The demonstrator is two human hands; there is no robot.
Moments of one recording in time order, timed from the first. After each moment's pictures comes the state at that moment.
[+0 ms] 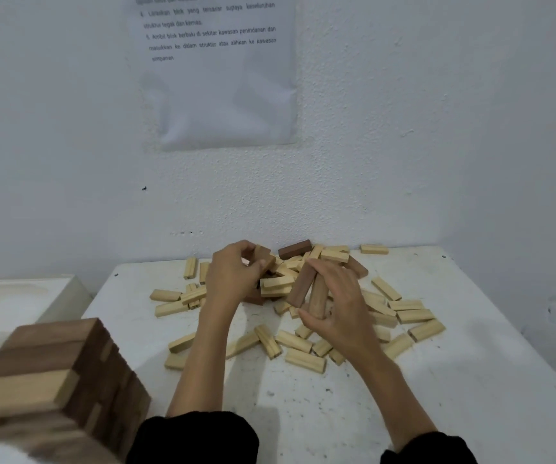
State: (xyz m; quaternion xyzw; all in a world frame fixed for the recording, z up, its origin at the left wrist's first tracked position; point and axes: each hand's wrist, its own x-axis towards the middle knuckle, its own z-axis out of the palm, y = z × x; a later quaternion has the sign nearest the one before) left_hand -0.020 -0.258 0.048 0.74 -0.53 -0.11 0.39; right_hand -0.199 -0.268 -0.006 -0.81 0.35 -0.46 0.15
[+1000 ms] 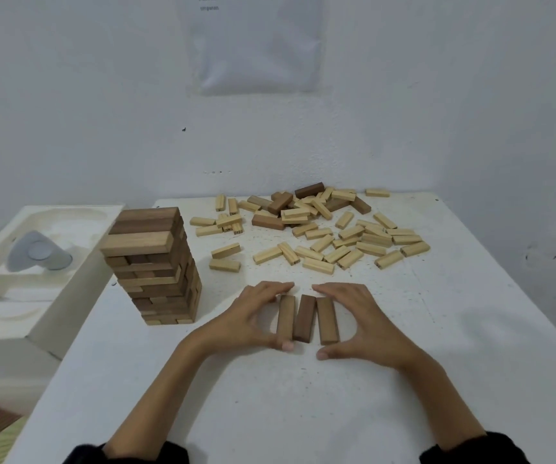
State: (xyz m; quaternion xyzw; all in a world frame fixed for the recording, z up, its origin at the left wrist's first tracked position) left_hand -0.017 -0.079 -0.009 0.57 -0.70 -0.37 0.19; right_hand -0.254 -0.132 -0.022 -0.85 0.35 -0.20 0.34
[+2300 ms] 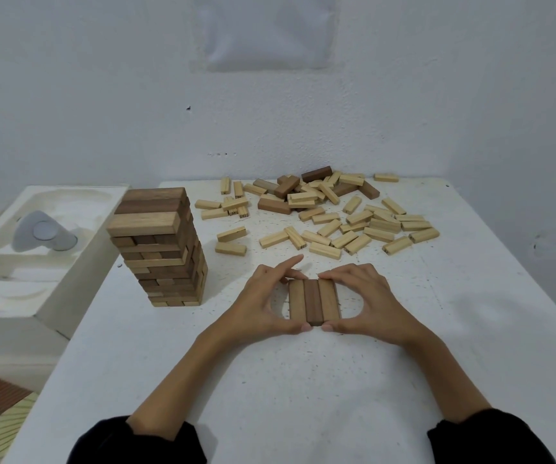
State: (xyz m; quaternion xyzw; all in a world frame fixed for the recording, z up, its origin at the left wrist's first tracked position) left_hand -0.035 -0.074 -0.020 0.59 -0.68 -0.31 0.31; right_hand -0.250 -0.143 -0.022 -0.86 0.39 -0.16 0.29
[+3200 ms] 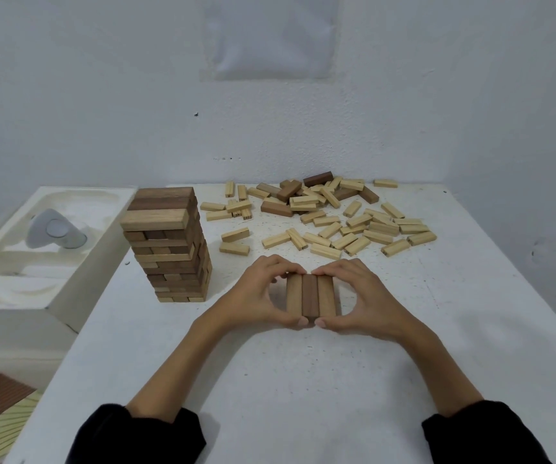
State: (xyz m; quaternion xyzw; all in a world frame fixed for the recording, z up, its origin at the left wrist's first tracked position) left_hand -0.030 -0.074 0.004 0.57 -0.72 -0.27 0.28; right_hand -0.241 -0.133 -0.005 -0.87 0.34 -0.21 0.29
